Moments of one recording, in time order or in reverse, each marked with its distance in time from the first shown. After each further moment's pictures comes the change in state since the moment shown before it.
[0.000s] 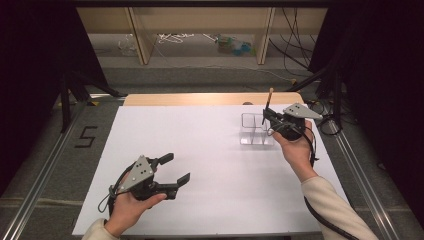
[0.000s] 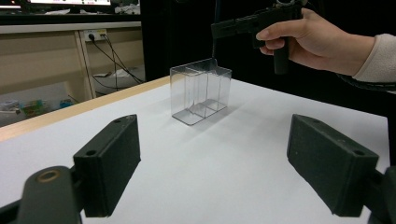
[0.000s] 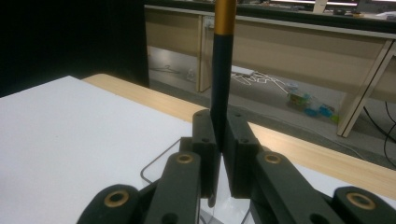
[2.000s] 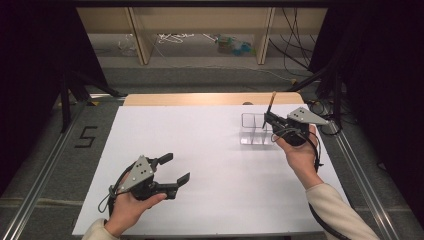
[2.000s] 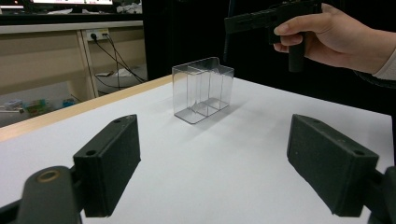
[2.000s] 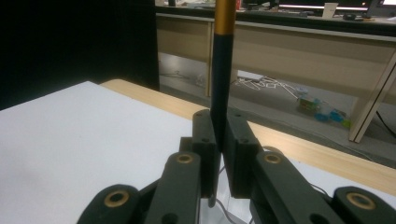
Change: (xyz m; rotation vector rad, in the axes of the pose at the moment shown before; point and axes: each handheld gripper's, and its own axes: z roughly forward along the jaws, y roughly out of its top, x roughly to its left) left arm 0.000 0.000 0.000 0.001 0.008 0.005; right arm 0.009 0.000 -0.020 -0.026 0.040 0.020
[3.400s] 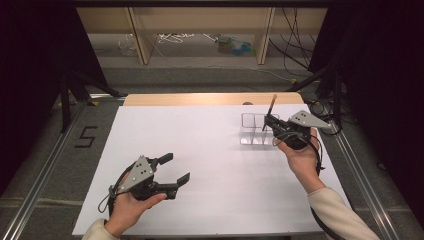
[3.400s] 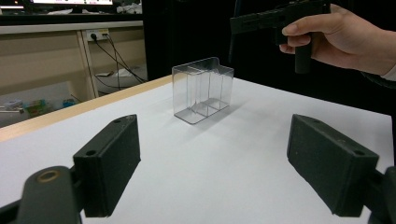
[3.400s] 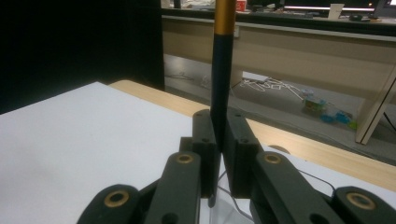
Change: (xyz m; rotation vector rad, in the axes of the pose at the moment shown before) left arm -0.001 0.000 0.000 -0.001 0.000 -0.008; right arm 0.006 -0.002 -0.010 -0.002 0.021 0.006
